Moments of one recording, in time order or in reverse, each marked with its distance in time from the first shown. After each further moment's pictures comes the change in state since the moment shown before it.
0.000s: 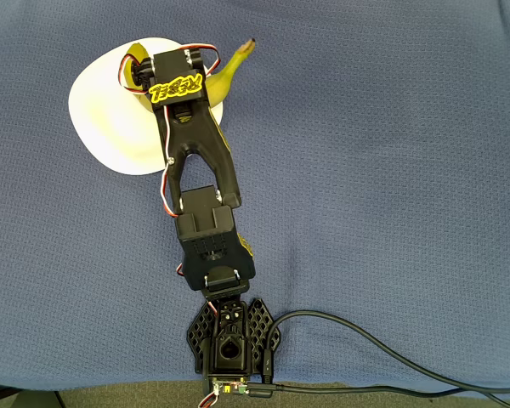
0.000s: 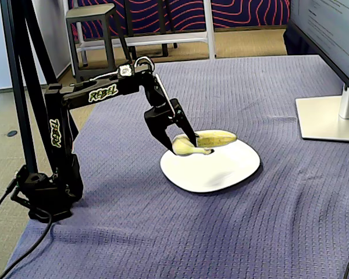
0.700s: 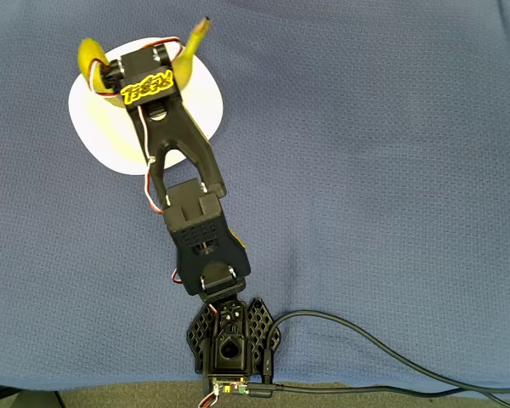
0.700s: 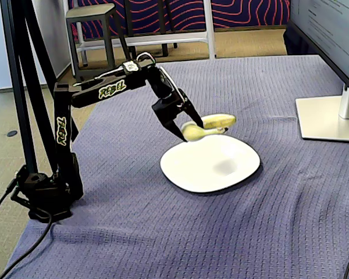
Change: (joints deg) arm -8.7 -6.2 -8.3 -3.9 0.2
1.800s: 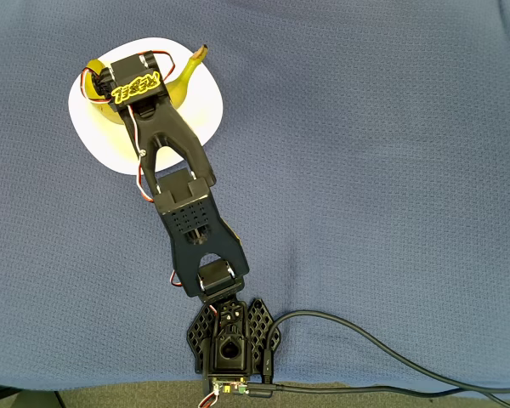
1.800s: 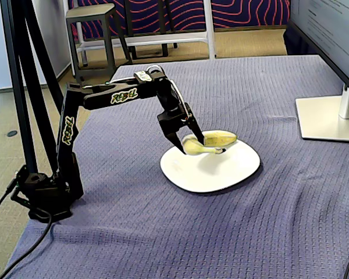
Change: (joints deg) arm -2.5 -9.8 -0.1 -1.8 8.1
